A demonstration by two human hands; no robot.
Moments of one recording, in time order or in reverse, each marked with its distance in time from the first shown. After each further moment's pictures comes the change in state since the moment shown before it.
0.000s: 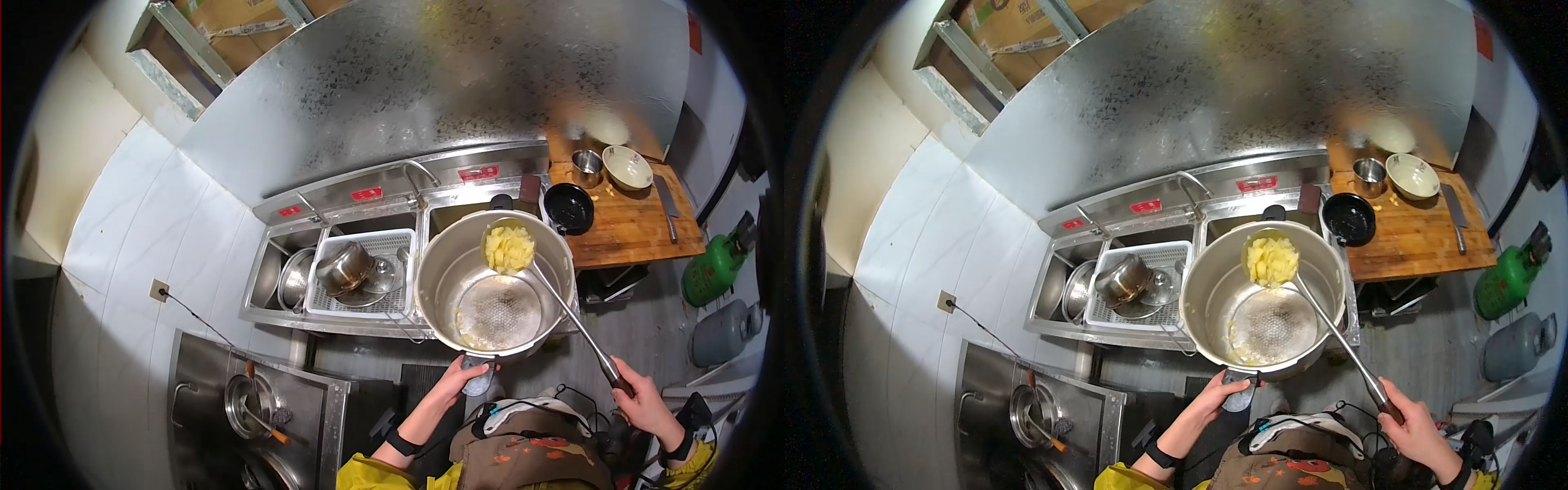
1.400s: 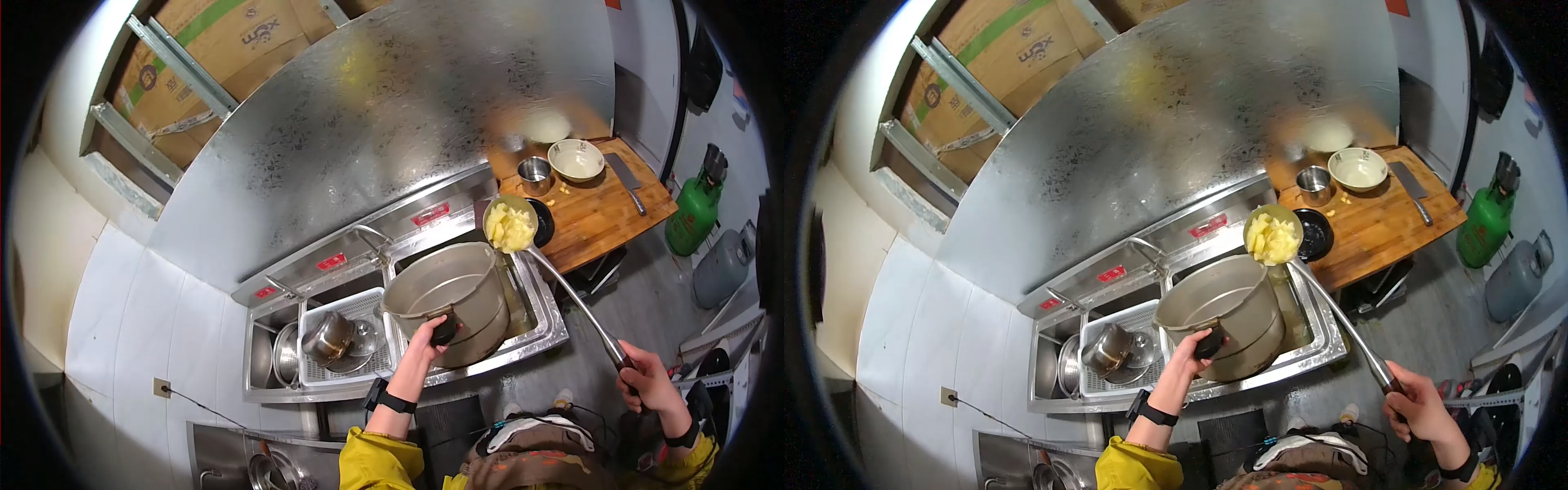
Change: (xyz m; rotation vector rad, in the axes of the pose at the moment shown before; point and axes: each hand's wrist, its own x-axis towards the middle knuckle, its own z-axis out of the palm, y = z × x) left_hand 0.168 0.121 -0.035 -0.021 0.040 -0.227; right_hand 0.004 0.012 -0.022 0.747 0.144 0.075
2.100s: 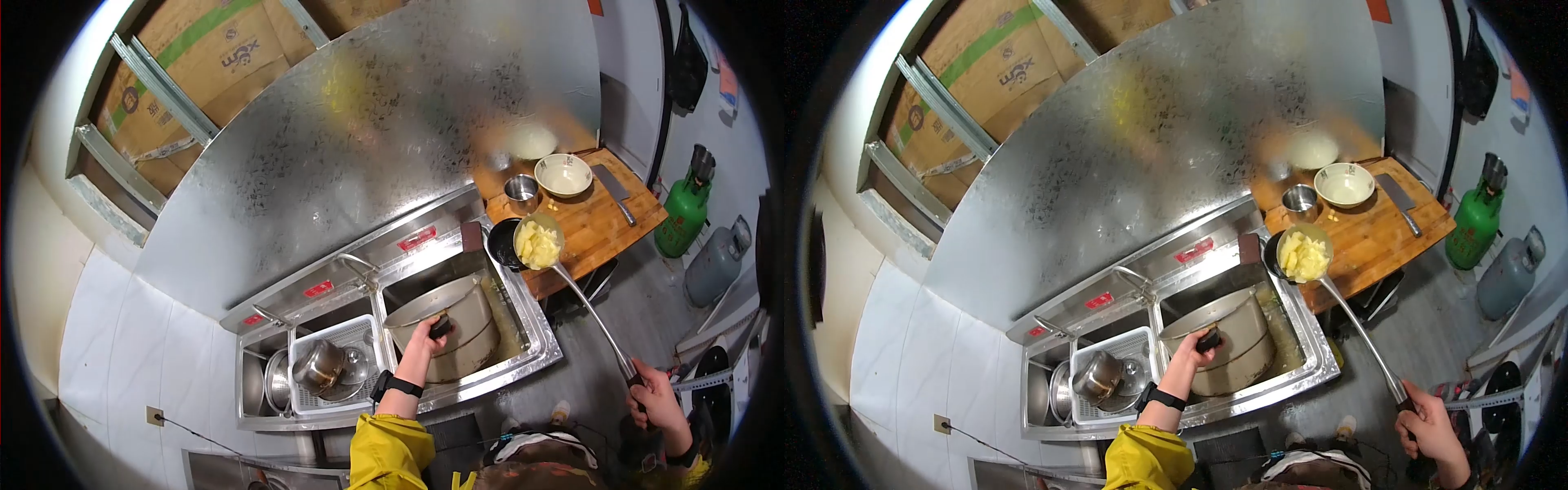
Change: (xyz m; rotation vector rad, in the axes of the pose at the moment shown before) left_hand 0.115 0.032 -0.016 -0.227 0.185 -0.181; right_hand -0.005 0.018 -0.023 0.026 0.195 0.022
